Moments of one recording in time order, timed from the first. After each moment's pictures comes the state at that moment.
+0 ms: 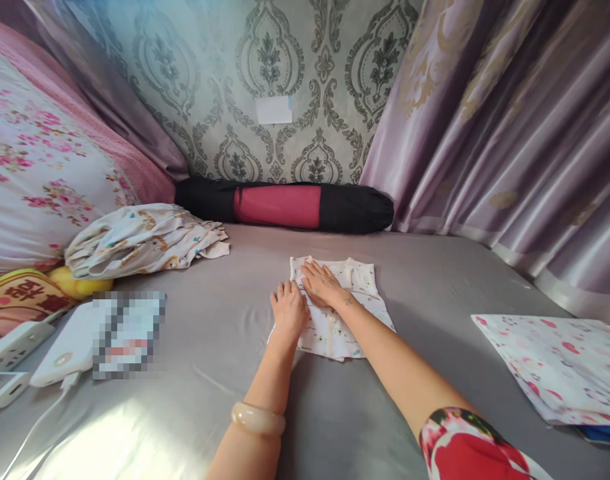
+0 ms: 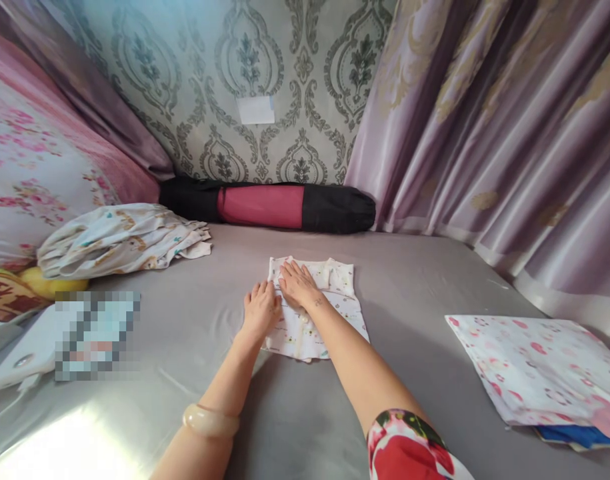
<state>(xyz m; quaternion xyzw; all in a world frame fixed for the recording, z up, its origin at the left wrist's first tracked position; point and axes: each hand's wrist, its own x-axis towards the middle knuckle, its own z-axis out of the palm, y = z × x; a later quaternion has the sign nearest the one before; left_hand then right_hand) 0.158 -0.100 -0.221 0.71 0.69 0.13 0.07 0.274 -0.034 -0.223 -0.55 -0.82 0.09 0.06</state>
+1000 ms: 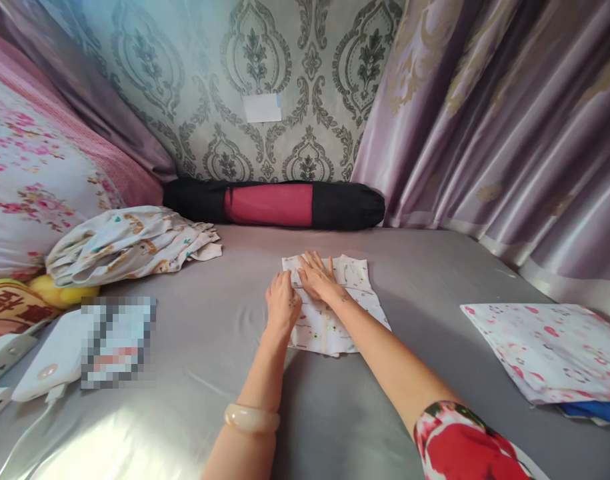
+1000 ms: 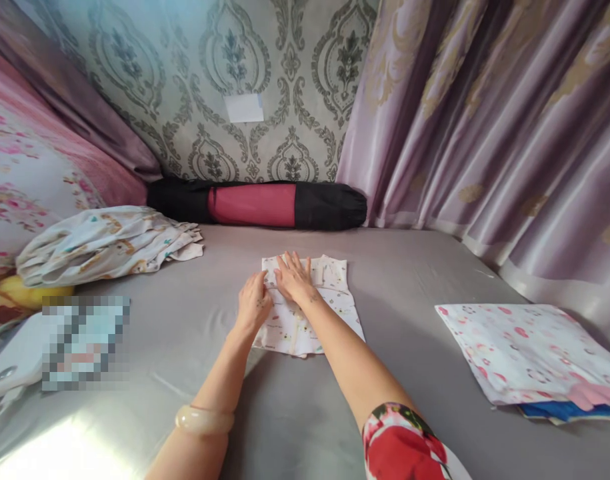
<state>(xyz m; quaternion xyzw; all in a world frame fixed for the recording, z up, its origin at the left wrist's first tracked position) 0.154 -0.090 -0.214 0.69 0.67 0.26 0.12 0.269 -0.037 -0.213 -0.62 -0.77 0.08 0.11</state>
